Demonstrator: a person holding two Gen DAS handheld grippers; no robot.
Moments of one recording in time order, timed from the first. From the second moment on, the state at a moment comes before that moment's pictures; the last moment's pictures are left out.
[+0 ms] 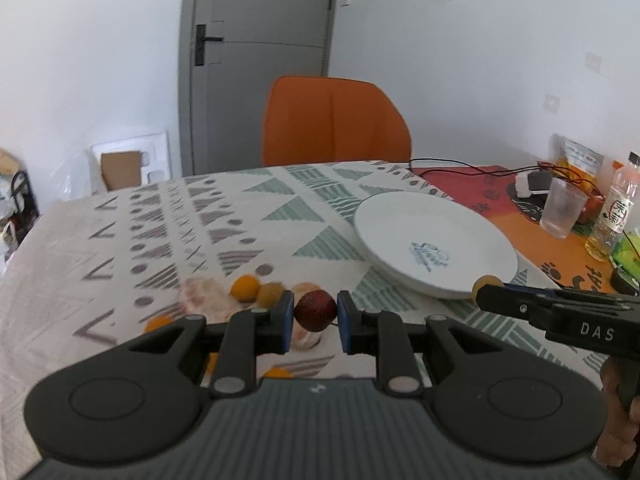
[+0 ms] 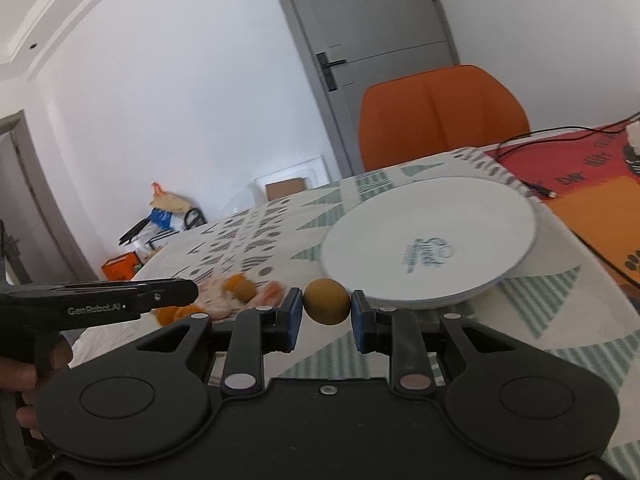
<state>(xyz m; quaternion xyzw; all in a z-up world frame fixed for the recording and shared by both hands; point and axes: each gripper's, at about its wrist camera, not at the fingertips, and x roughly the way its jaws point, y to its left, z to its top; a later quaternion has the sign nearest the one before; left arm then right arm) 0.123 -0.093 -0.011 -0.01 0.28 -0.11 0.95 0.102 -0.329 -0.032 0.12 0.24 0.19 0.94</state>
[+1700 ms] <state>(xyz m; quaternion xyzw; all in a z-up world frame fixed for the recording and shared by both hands) 0.169 -0.130 -0.017 0.01 0.28 -0.14 0.95 0.136 -0.363 -0.042 0.12 0.24 0.13 0.95</state>
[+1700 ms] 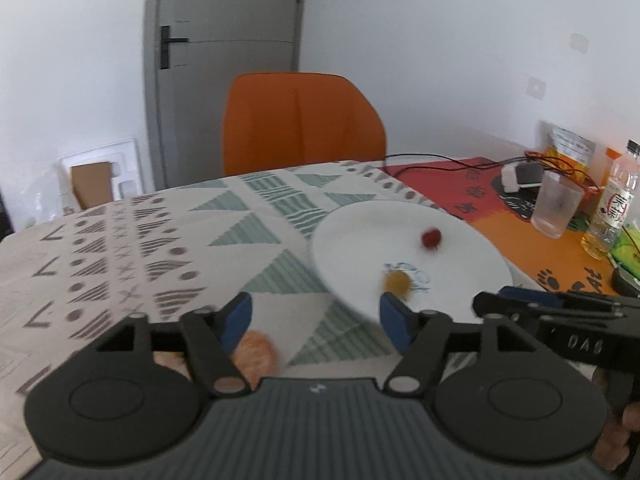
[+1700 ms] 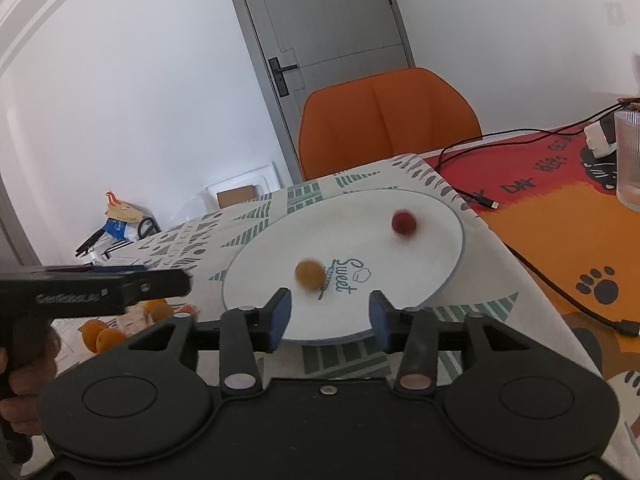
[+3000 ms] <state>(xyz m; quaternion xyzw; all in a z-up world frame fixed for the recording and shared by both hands) 0.076 -0.003 -0.013 -0.08 0.25 -0.02 0.97 0.101 -0.278 -0.016 0.06 0.24 0.21 0.95</state>
